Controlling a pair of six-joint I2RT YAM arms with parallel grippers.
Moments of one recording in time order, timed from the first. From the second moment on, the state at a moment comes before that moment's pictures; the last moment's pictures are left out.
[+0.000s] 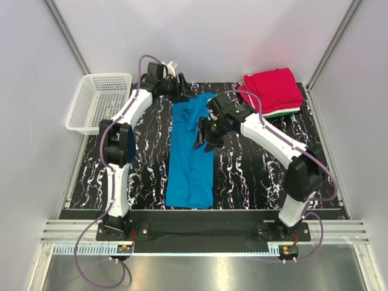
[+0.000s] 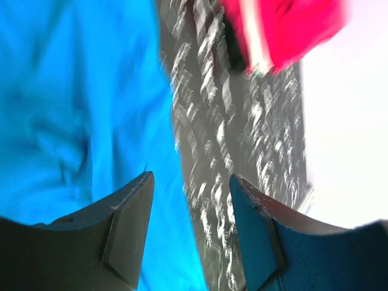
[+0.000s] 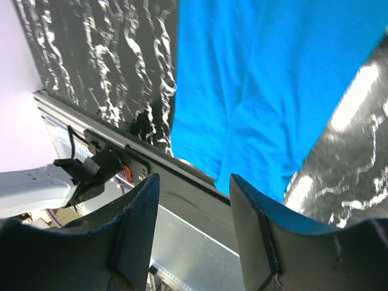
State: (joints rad) left arm -0.25 2.23 1.98 -0.45 0.67 -0.56; right arm 0.65 1.77 1.61 -0.86 -0.35 0.68
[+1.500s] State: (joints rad) left arm -0.36 1.09 0.64 -0.78 0.36 -0.63; right arm 0.71 1.49 0.89 -0.73 -0.45 0.79
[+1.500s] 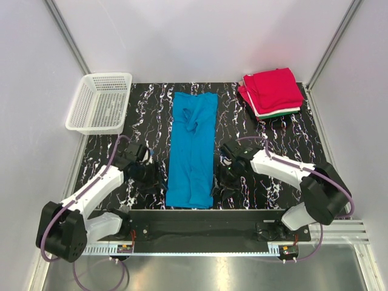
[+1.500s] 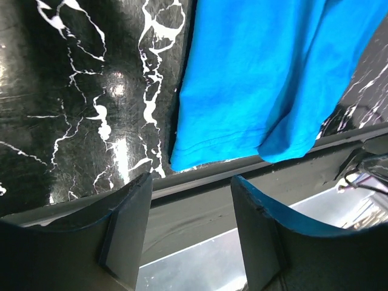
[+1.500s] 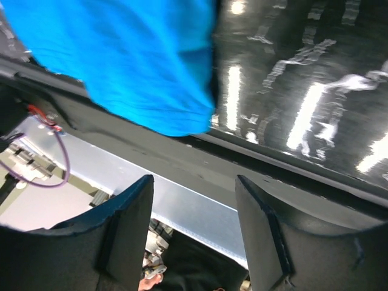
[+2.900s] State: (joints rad) left arm -0.40 1.22 0.54 -0.69 0.42 -0.71; right arm 0.82 1.65 0.80 -0.41 -0.52 0.82
